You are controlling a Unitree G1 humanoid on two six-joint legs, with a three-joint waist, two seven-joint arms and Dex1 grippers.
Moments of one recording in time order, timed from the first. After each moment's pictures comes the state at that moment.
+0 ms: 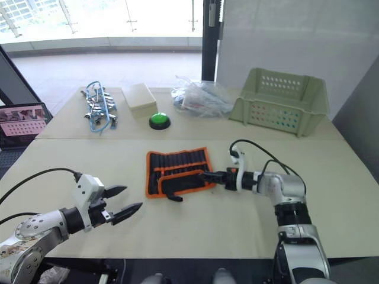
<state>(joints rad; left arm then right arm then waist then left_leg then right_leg) 0.11 0.69 0.22 -0.52 -0.55 0.61 -0.69 -0.66 -0.41 -0.07 0.34 0.54 1.05 0.87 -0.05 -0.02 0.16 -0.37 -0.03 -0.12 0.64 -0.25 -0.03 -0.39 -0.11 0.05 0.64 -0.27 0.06</state>
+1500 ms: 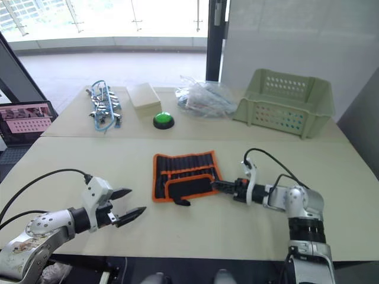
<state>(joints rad) 0.08 0.69 0.13 -0.45 -0.47 0.56 -0.73 -0.56 -0.43 -0.24 0.28 0.72 1.26 0.69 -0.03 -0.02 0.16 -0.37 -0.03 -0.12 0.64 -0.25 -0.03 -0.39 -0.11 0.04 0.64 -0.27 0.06</state>
